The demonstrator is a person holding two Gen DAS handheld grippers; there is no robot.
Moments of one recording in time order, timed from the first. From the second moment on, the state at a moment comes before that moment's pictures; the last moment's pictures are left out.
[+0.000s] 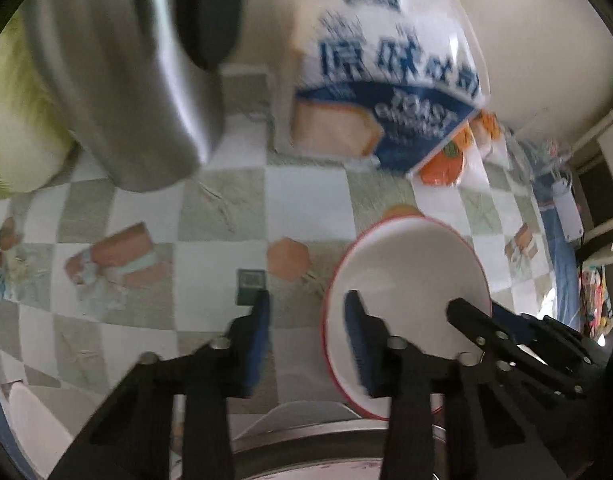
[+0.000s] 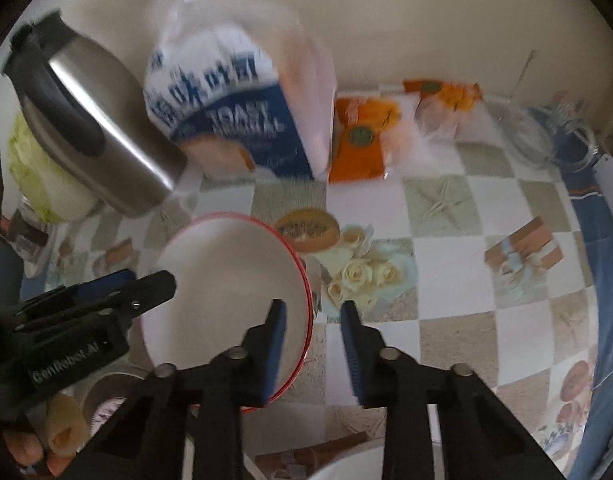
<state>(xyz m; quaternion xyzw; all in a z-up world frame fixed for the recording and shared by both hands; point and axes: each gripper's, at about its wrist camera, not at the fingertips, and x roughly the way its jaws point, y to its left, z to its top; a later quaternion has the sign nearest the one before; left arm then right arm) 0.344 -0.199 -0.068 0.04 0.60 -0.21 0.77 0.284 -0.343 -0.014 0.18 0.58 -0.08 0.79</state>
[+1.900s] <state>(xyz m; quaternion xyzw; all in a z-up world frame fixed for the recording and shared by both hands) 0.162 -0.074 -0.012 -0.04 0.55 -0.18 0.82 0.143 -0.214 0.046 0.20 0.52 -0.03 0.83</state>
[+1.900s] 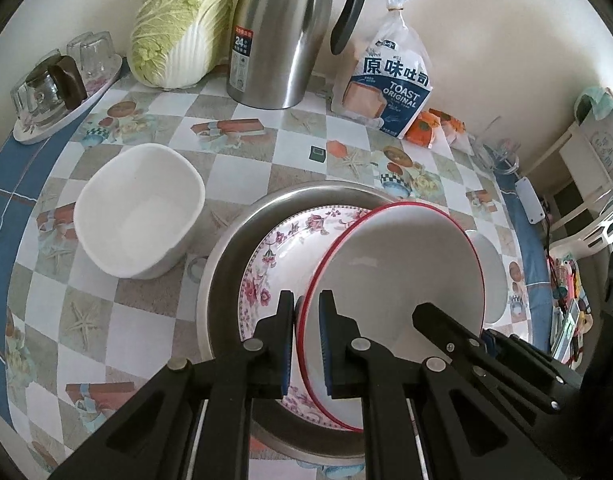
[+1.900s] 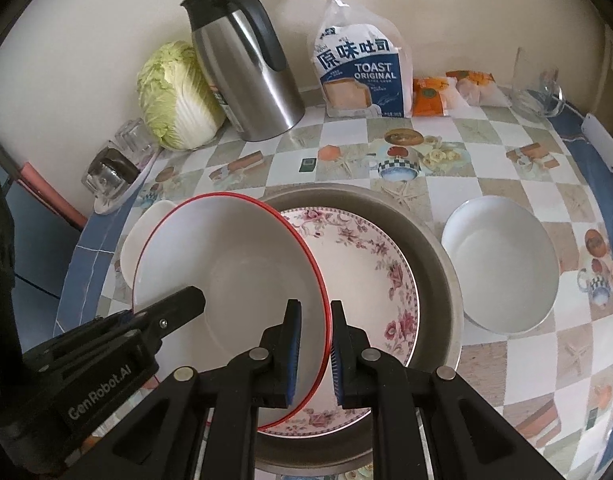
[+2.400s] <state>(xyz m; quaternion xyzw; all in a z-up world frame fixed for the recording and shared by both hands) 0.170 -0.087 -0.029 -0.01 0.57 -0.17 0.81 0.149 -0.222 0.021 0.21 0.54 -0.03 0.82</state>
